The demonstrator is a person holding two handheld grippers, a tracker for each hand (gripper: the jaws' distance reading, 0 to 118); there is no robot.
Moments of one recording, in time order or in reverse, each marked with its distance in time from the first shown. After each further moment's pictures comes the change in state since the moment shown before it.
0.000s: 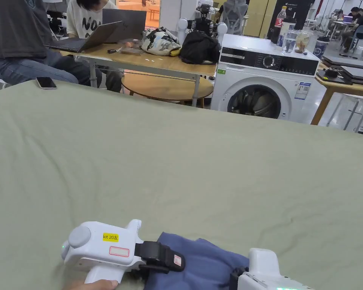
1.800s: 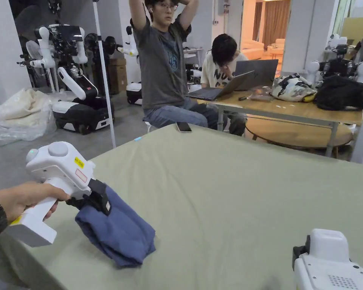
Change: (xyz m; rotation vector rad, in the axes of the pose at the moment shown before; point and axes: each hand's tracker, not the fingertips) left arm -0.032 0.101 0.465 0.257 0.854 0.215; right arm -0.196 0.108 -0.024 0.482 0.053 0.200
